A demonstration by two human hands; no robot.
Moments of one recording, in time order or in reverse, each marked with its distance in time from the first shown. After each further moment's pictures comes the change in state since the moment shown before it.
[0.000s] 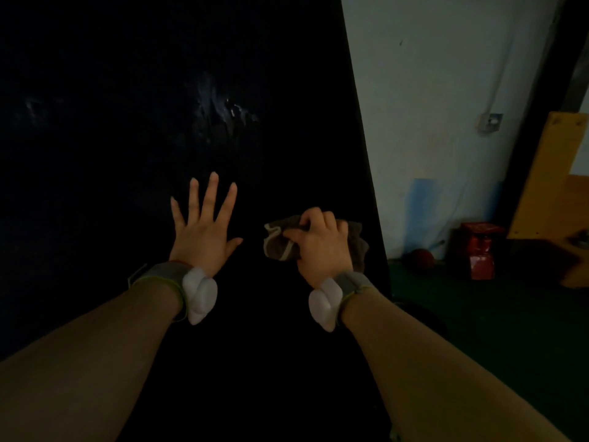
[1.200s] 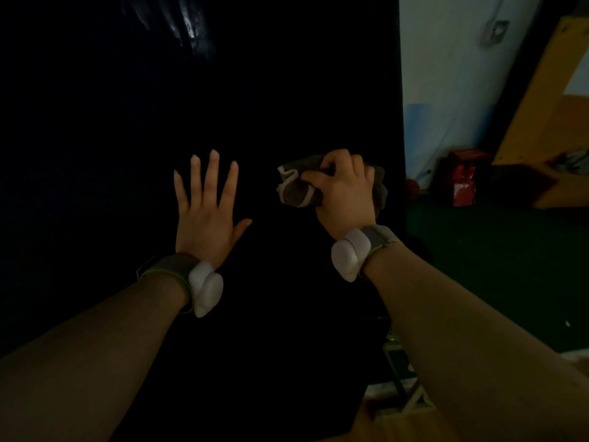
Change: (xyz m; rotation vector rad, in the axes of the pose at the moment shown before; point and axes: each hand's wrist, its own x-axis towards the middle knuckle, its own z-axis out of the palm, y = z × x) left_hand -0.075 0.001 0.070 -0.096 0.127 0.145; right_hand -0.040 -0.008 0.047 0.110 0.230 0.141
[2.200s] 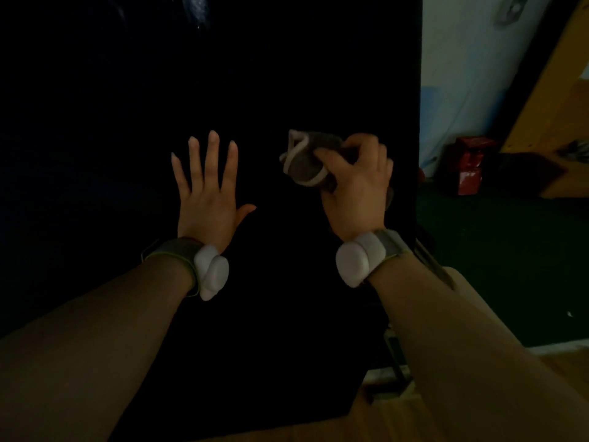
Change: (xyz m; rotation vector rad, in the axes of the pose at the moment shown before) left_hand -0.010 0.009 0.020 0.035 -0.014 -0.045; right_hand -0.026 -0.005 0.012 0.101 0.267 0.079
